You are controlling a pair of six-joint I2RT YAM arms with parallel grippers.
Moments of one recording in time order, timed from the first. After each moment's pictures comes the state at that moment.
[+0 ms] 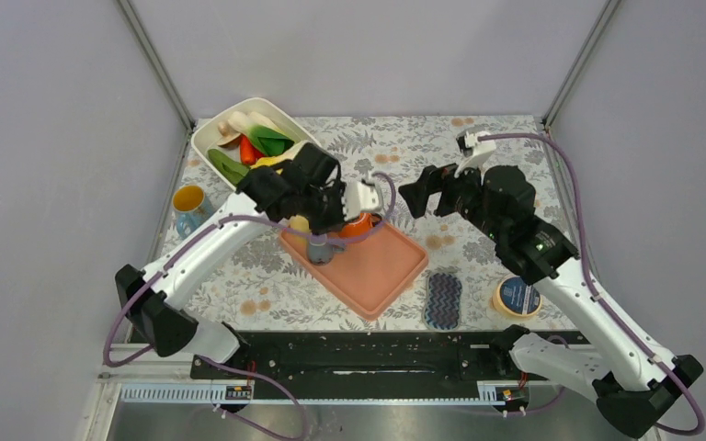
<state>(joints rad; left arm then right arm) -0.67 1.48 1.55 -0.99 0.30 0.56 0.63 0.94 1.03 -0.28 0.03 0.32</state>
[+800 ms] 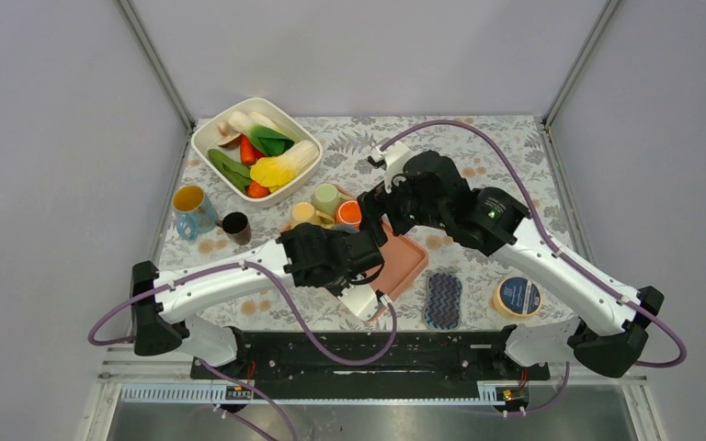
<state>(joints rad) -1.21 1.41 1.39 -1.26 -0.30 1.12 0.90 1.31 1.52 -0.77 0.00 0.17</state>
